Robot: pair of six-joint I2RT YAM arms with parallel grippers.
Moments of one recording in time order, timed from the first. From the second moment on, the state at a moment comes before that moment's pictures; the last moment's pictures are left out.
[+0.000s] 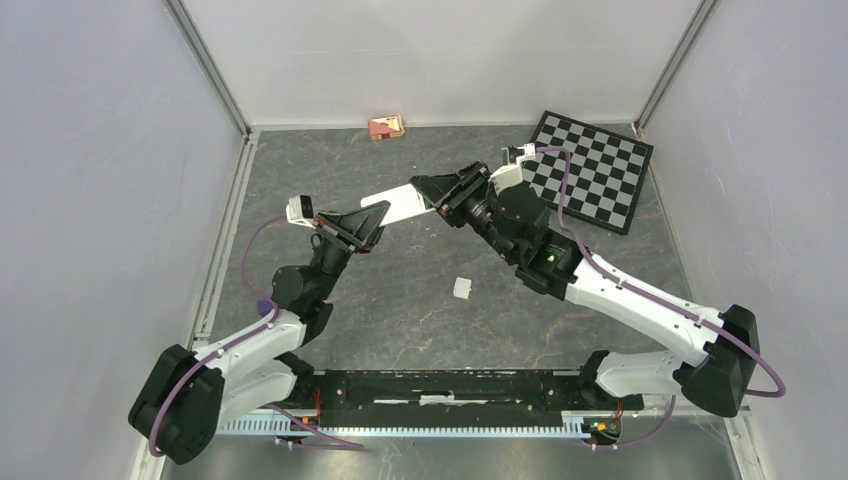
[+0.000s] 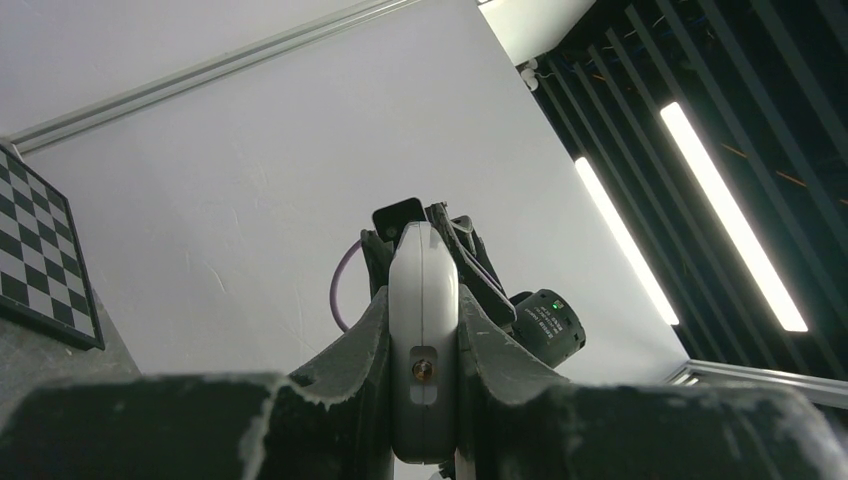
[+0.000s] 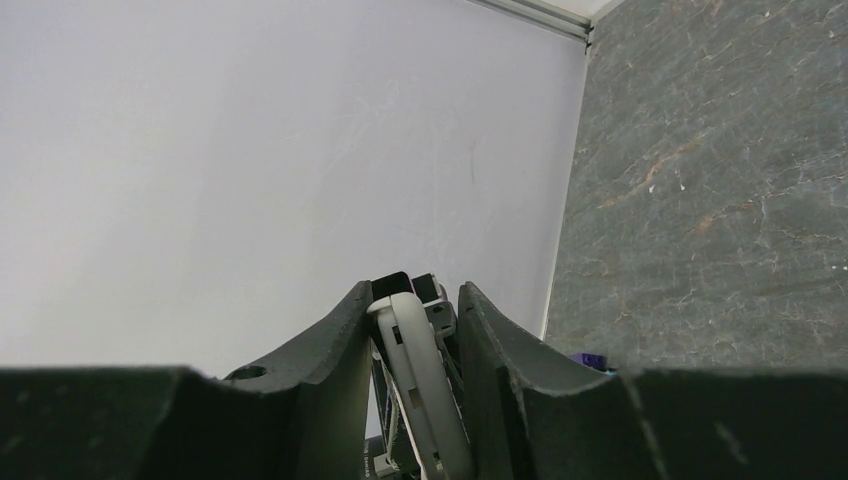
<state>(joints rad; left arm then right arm) -0.54 1.02 0.30 1.29 0.09 -1.48 0.92 1.24 1.09 0.17 0.28 1.24</state>
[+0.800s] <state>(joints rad) -0.54 1.01 0.30 1.26 0.07 -1.50 0.90 1.22 1.04 0.25 0.24 1.19</state>
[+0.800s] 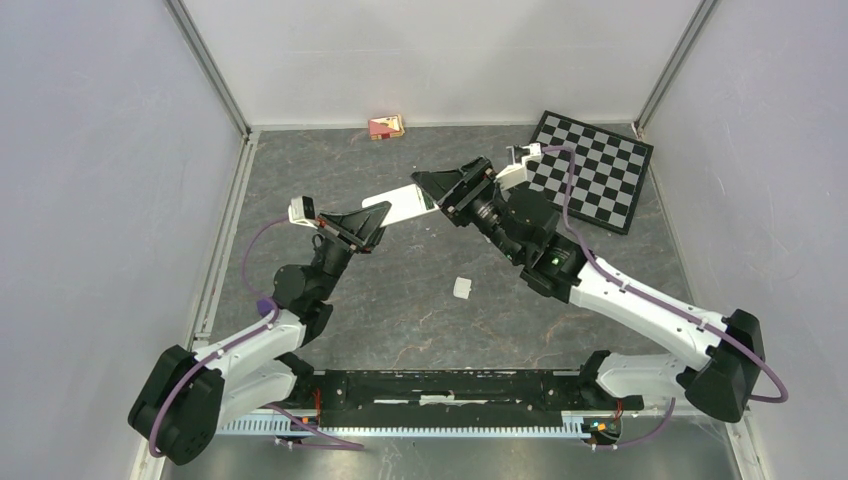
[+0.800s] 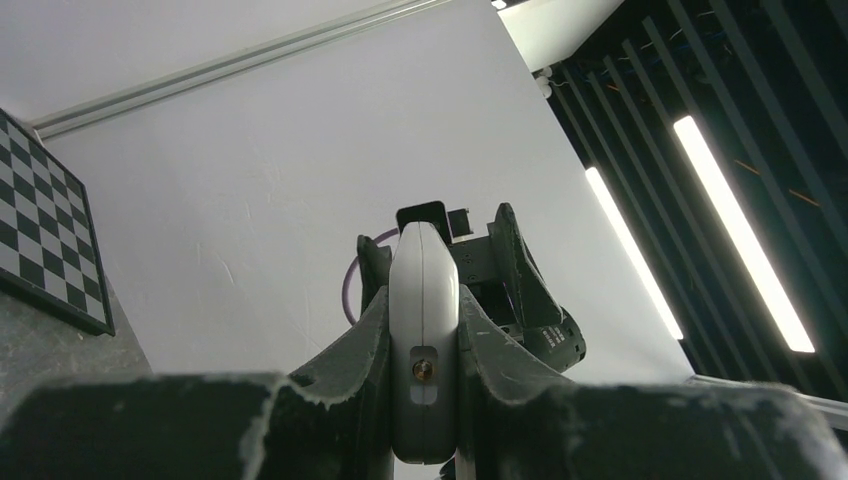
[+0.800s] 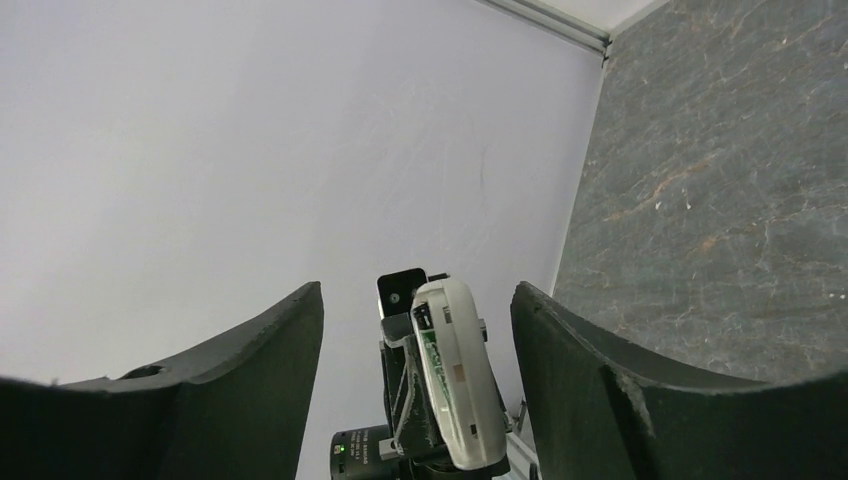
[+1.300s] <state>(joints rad) -0.54 1.01 0.30 1.25 0.06 -1.50 0.87 1.16 1.00 0.25 0.19 1.05</state>
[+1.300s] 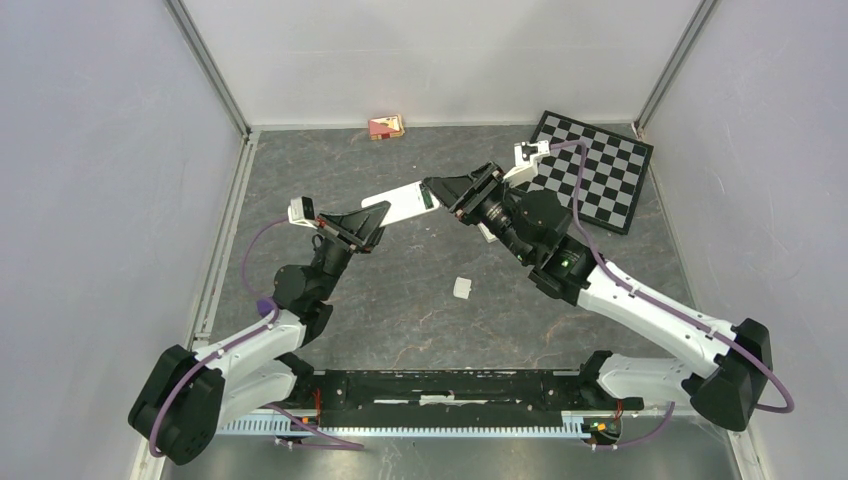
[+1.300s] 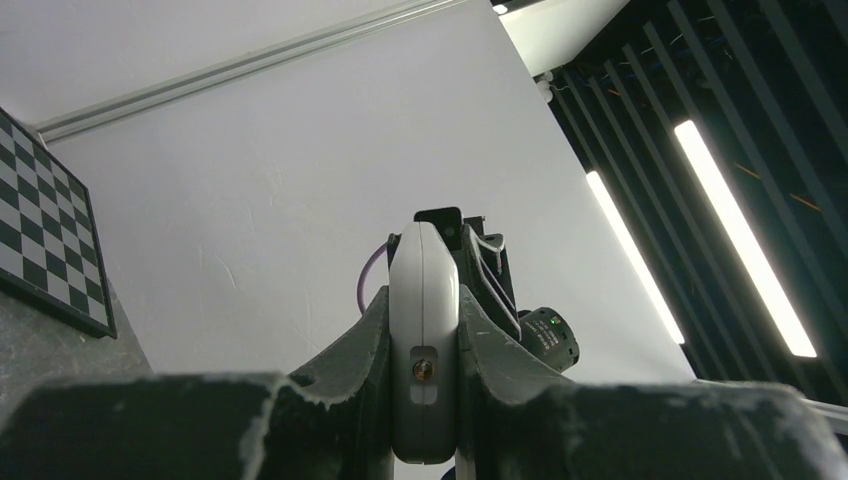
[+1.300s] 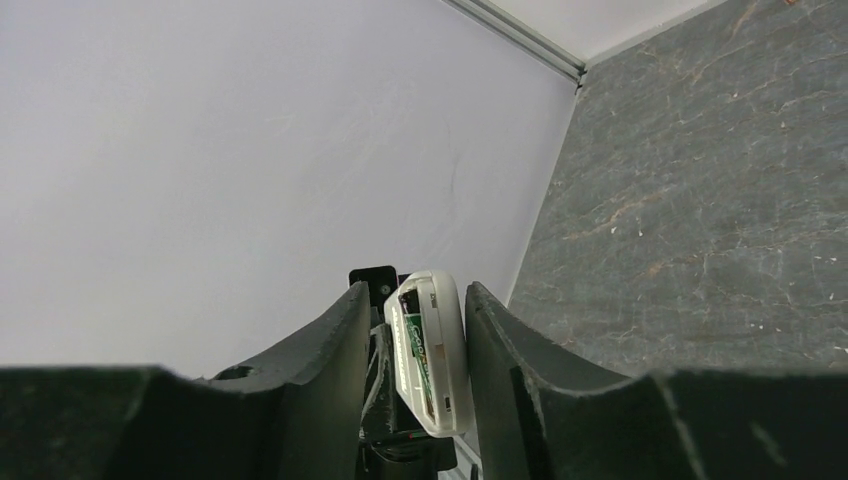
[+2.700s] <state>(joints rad) -0.50 1.03 0.22 1.10 0.17 -1.33 0.69 1.05 1.06 -0.18 0.24 0.56</state>
